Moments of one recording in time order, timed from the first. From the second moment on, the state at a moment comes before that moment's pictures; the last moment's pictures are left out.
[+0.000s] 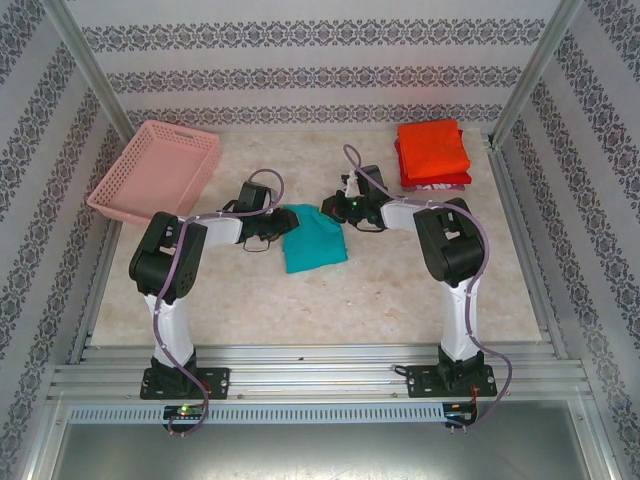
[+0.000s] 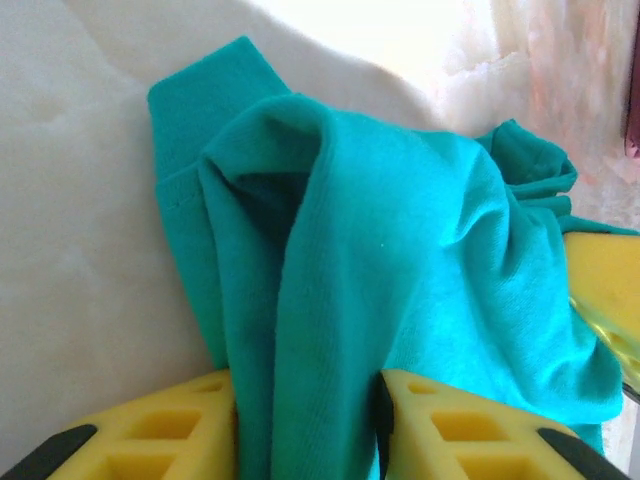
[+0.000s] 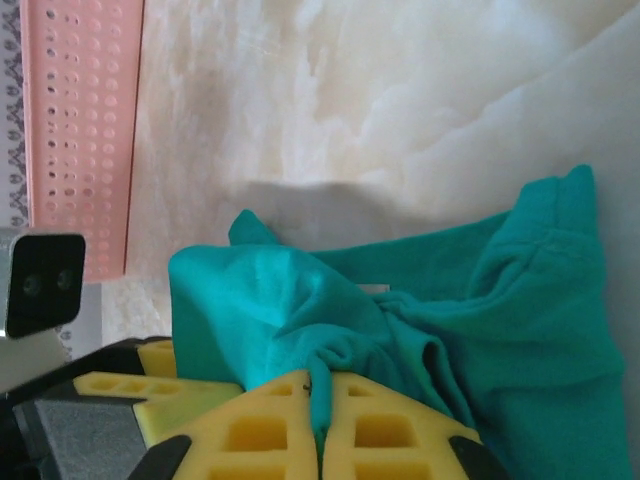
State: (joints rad) left arm -0.30 1.97 1.10 0.02 0.43 -0.76; right arm 0.36 2.13 1.30 0.09 -0.65 0.77
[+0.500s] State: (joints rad) left arm -0.30 1.97 1.07 0.07 0.45 -0.78; right arm 0.34 1.88 1.14 -0.01 -0.49 0.62
